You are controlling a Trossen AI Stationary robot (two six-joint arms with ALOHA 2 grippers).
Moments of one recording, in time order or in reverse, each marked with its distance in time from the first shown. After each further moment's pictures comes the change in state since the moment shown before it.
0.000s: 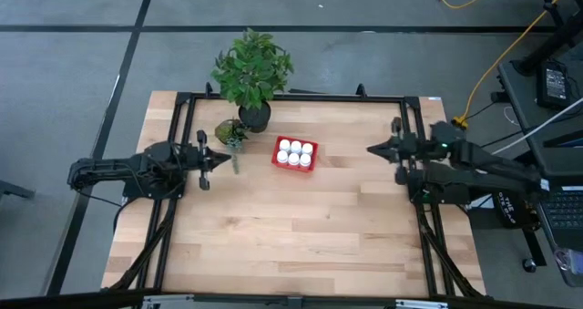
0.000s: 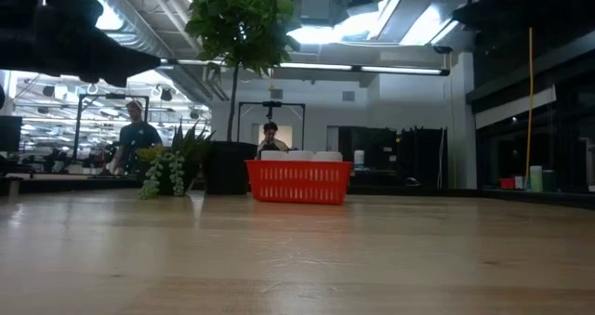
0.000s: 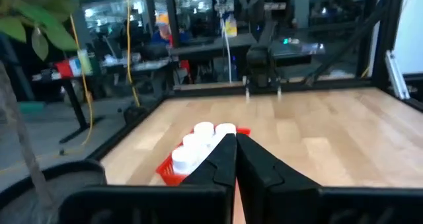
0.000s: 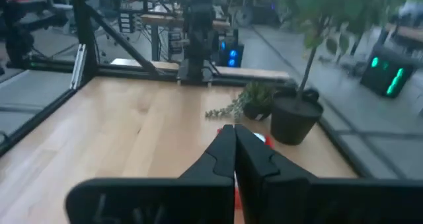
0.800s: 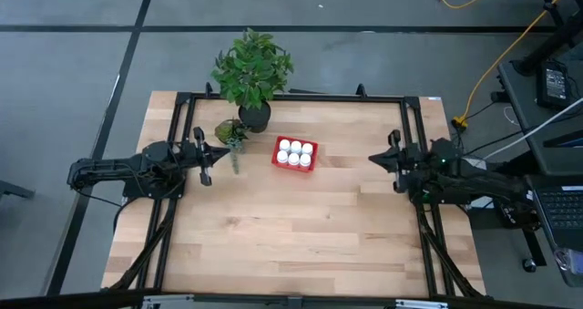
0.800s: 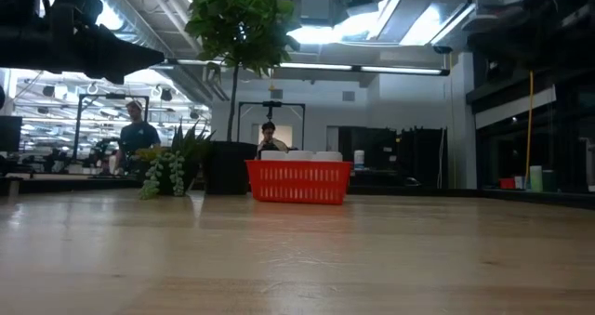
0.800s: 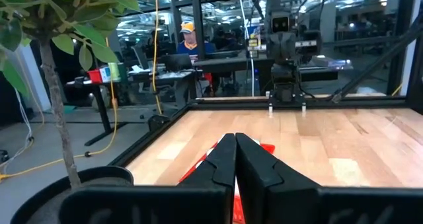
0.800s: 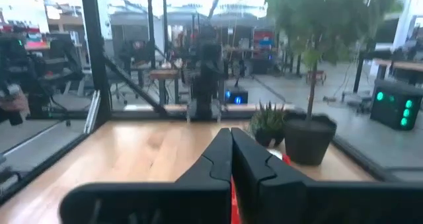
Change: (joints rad) left arm 0.001 0.007 -0.009 0.079 -0.096 -0.003; right arm 0.001 -0.346 -0.356 0.231 -0.025 0.157
